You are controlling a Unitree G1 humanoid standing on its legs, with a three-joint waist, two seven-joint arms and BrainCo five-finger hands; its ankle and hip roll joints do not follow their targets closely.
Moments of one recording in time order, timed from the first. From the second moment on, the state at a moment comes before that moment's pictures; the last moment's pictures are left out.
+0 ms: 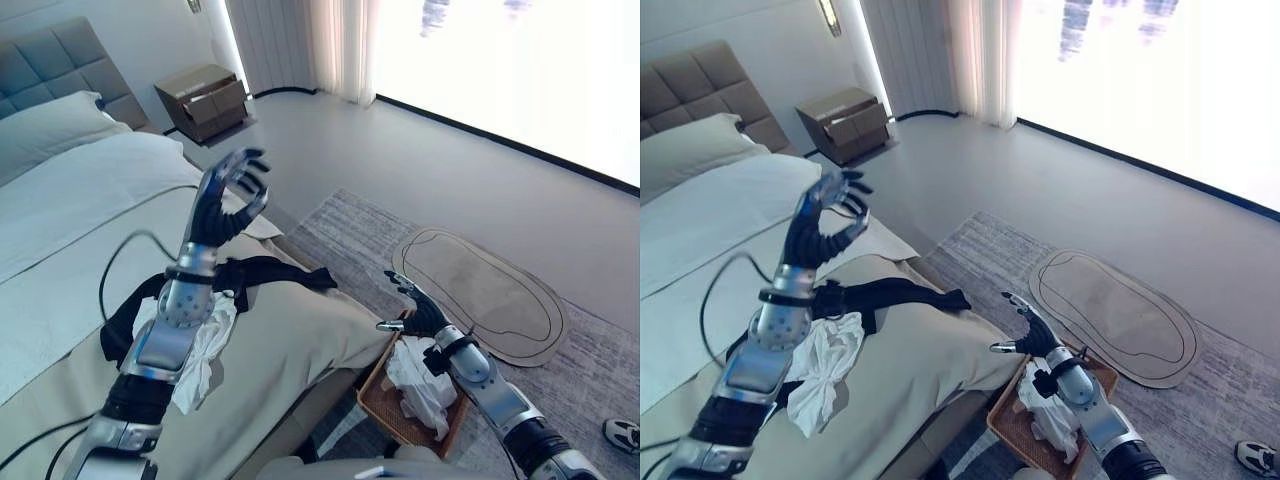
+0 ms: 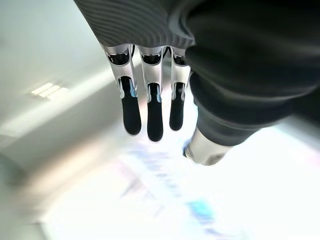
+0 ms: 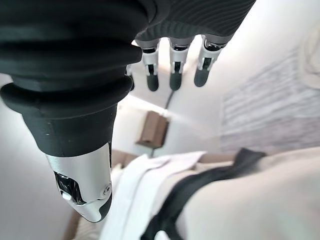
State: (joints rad) left arm -0.10 0.51 -0.05 0.19 0.27 -0.34 0.31; right arm -0.03 -0.44 0.32 0.33 -0.07 -0.27 -0.02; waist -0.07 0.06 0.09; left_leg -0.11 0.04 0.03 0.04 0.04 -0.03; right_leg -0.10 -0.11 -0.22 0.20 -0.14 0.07
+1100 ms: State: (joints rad) left arm -0.52 0.91 -0.11 0.70 0.65 -0.02 0.72; right arm -0.21 -0.50 0.23 0.19 0.02 -0.33 -0.19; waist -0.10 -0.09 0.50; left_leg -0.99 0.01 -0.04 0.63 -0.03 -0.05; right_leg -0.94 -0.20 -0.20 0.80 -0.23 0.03
